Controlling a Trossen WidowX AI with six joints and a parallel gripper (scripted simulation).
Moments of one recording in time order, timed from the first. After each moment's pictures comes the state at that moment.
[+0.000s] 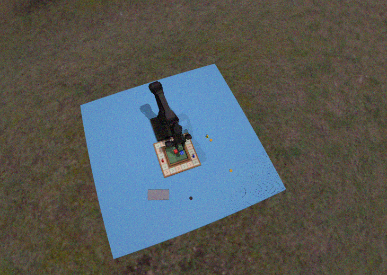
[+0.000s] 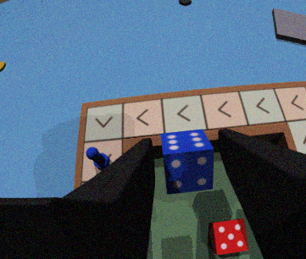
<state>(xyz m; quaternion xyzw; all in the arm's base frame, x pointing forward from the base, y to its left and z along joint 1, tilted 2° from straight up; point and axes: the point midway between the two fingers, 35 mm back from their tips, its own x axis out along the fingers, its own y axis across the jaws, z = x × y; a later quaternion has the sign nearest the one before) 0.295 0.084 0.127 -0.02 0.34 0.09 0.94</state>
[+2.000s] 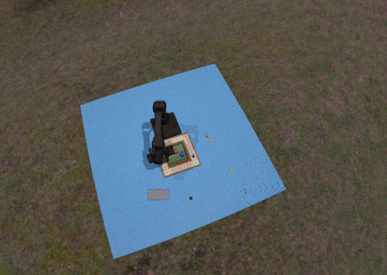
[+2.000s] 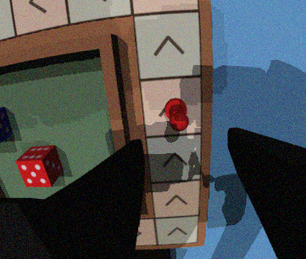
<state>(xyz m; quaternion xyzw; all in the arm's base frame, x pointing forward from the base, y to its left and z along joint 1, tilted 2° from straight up) 0.334 -0.058 0.090 -0.07 0.69 0.09 0.72</state>
